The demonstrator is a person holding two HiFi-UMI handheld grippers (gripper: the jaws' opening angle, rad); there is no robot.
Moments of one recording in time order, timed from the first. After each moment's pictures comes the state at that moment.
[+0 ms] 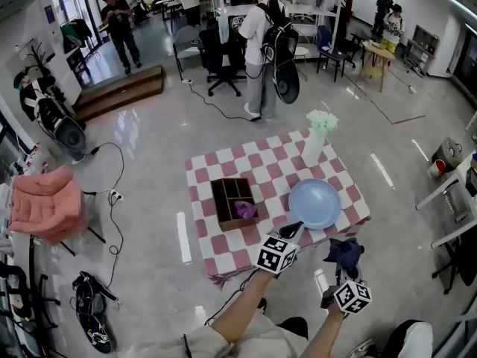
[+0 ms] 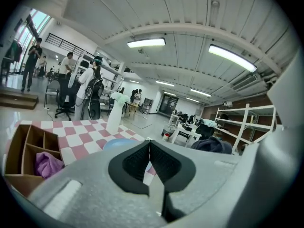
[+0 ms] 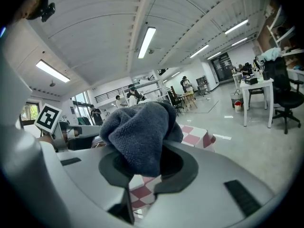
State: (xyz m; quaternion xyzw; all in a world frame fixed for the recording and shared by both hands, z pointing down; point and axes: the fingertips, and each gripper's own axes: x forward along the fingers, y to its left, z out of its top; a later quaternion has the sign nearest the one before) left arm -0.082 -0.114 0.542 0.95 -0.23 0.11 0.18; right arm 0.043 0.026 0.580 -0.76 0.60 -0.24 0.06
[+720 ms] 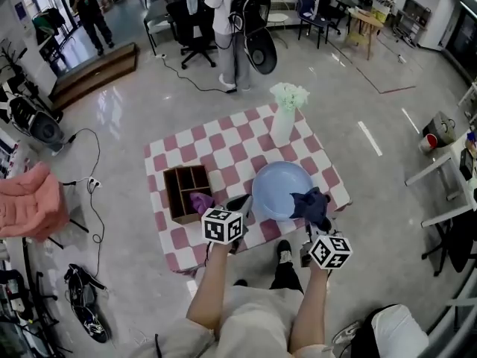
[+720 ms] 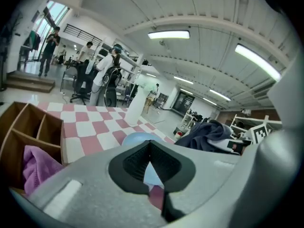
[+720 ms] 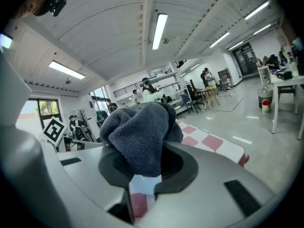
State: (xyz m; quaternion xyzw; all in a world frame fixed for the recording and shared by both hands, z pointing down) left arm -0.064 -0.221 0.602 0.91 -0.30 0.14 0.26; right arm 0.110 -0.126 0.584 -0.68 0.70 -0.23 0.03
